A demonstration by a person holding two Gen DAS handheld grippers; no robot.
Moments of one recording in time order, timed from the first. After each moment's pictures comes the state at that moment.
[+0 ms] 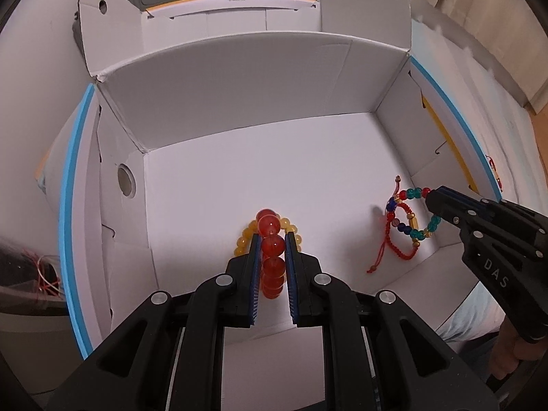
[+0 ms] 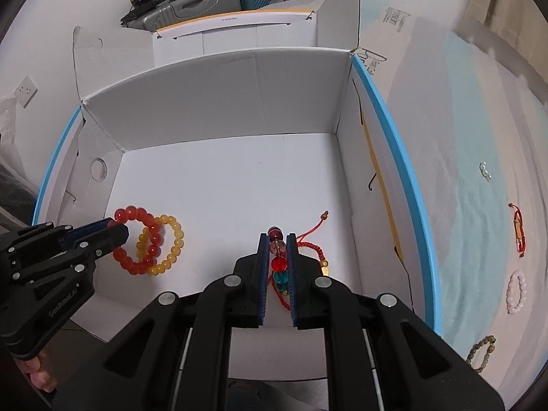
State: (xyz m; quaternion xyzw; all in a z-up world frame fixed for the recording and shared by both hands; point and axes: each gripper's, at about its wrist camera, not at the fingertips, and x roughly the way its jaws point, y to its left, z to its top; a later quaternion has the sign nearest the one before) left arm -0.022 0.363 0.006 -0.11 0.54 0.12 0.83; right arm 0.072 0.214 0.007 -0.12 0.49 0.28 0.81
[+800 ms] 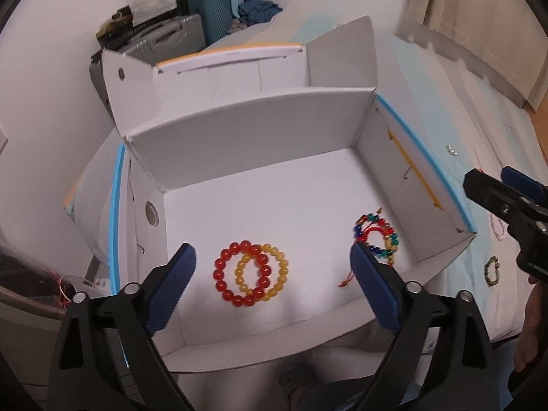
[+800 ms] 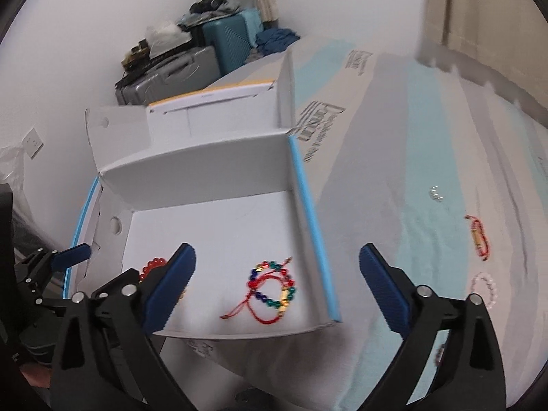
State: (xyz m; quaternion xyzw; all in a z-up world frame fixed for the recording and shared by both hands) left arm -0.031 0.326 0.066 -0.07 0.48 0.15 0.86; right arm 0.064 0.140 0.086 -0.05 0.41 0.25 0.88
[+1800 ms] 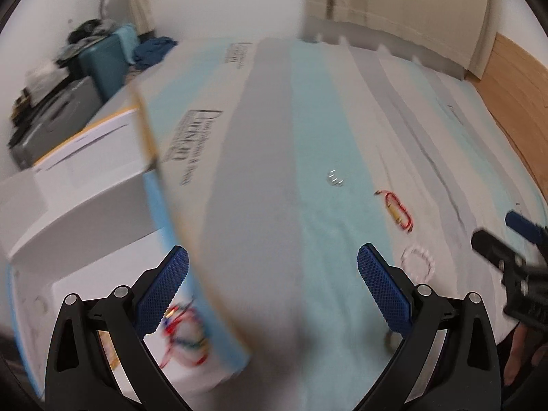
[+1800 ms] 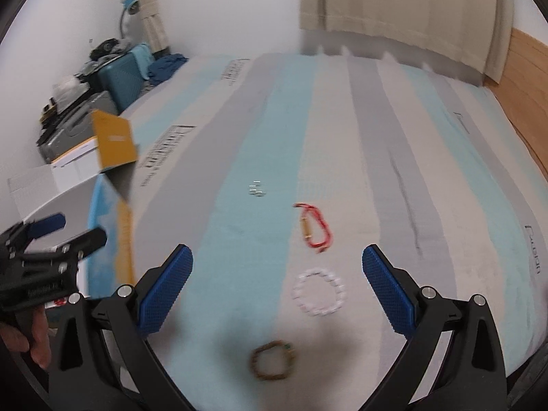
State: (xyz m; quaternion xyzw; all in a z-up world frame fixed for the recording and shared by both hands) left arm 0.133 0.111 0.076 -0.02 0.45 0.02 0.89; right arm 0.150 -0.116 0.066 0.00 0.42 0.11 0.90
